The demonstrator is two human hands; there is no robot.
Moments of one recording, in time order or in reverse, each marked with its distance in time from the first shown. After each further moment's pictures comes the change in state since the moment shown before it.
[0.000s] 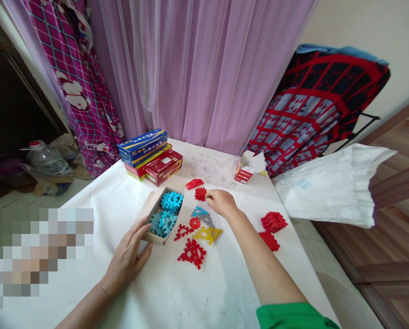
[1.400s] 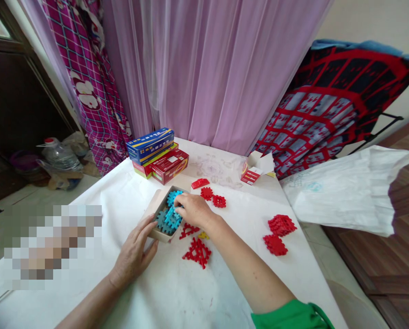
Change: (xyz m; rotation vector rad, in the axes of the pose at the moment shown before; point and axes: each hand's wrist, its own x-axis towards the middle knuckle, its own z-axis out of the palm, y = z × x) left_hand -0.001 0.001 0.000 -0.001 -0.015 -0.006; right_hand -0.006 -0.095 0.005 0.161 -0.043 -0.410
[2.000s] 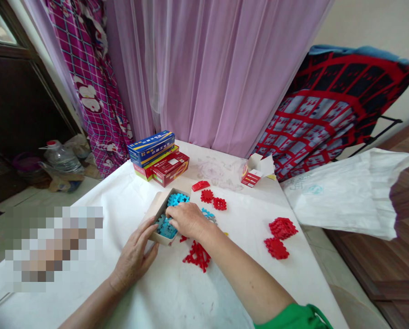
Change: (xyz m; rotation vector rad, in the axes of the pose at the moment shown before) left_hand 0.000 0.000 0.000 0.009 0.007 0.001; right_hand -0.004 -0.017 0.012 -0.152 -0.102 -0.115
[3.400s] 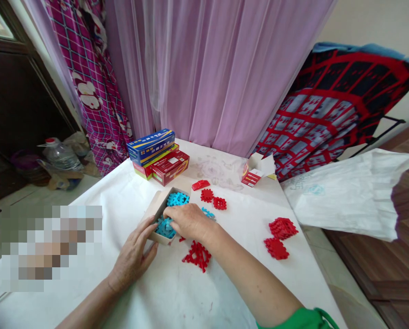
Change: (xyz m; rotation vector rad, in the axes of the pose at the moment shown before) left_hand 0.000 0.000 -0.001 -0.003 0.002 0.011; right_hand -0.009 -0.005 -0.013 -0.025 -0.068 -0.042
